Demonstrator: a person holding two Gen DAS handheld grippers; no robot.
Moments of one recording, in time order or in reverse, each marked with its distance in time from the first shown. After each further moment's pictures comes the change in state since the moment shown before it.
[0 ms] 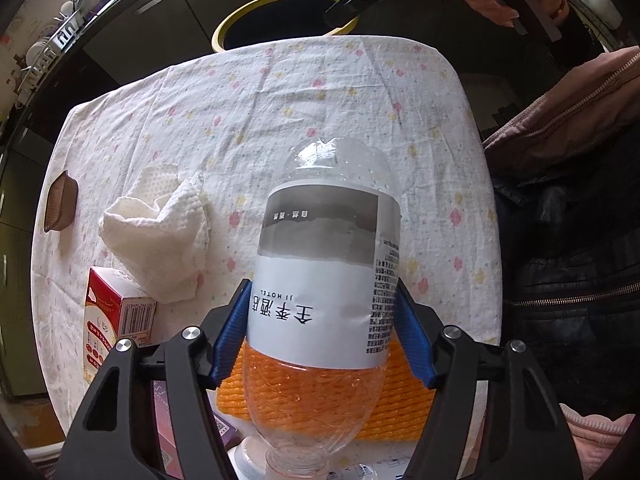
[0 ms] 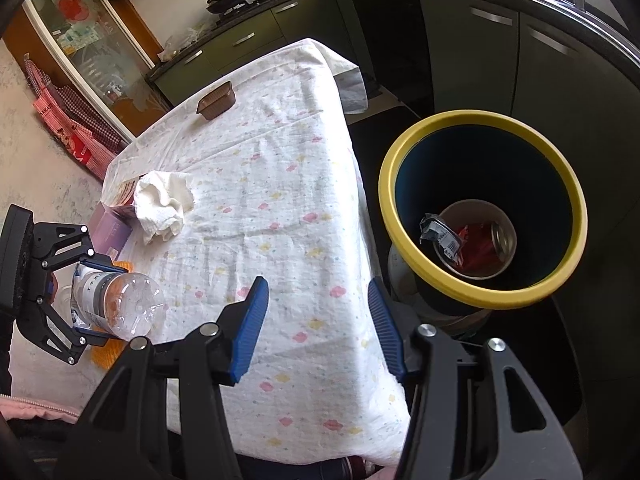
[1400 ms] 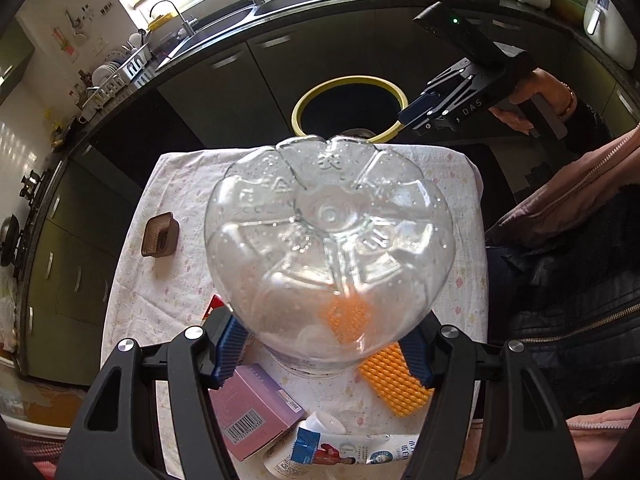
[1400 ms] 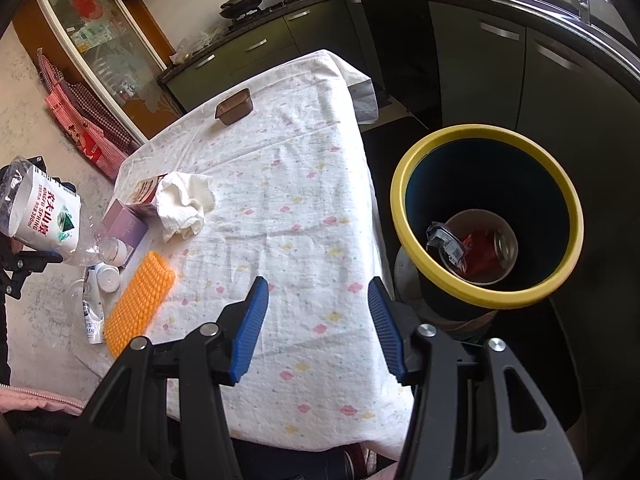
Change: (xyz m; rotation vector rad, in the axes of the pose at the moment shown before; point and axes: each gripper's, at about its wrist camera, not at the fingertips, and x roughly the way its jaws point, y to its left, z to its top) left arm -0.117 0.022 0.009 -0.081 -0.207 0.167; right arm -0.020 0.009 -0.005 -0.025 -0.033 0.013
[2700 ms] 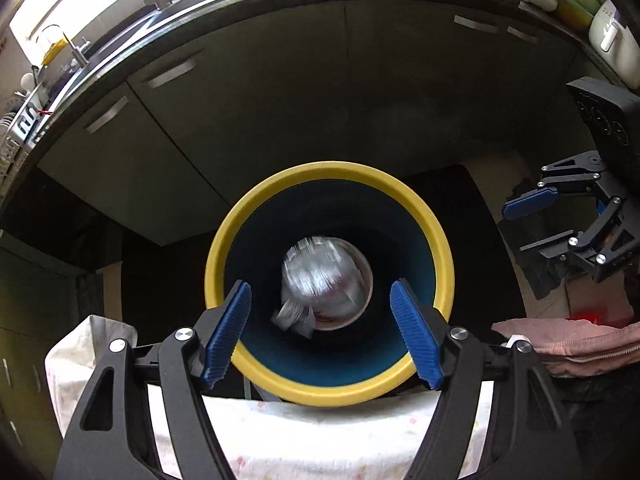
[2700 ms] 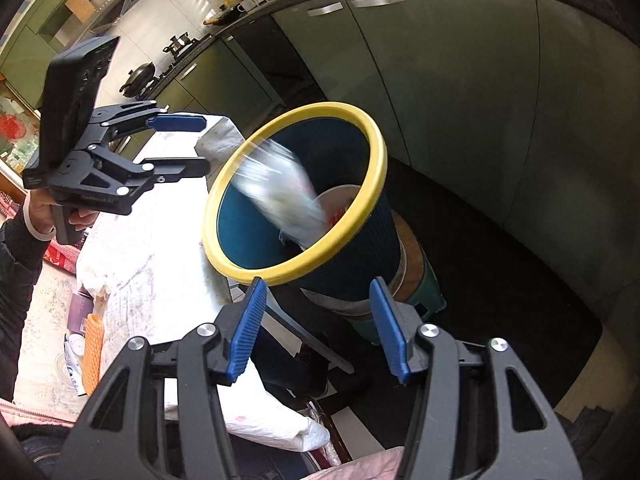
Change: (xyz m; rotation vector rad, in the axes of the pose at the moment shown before) left arm 0.233 -0.031 0.294 0.140 0.016 -0.208; right arm -0.047 -0.181 -0.047 0.371 -0.092 -0.077
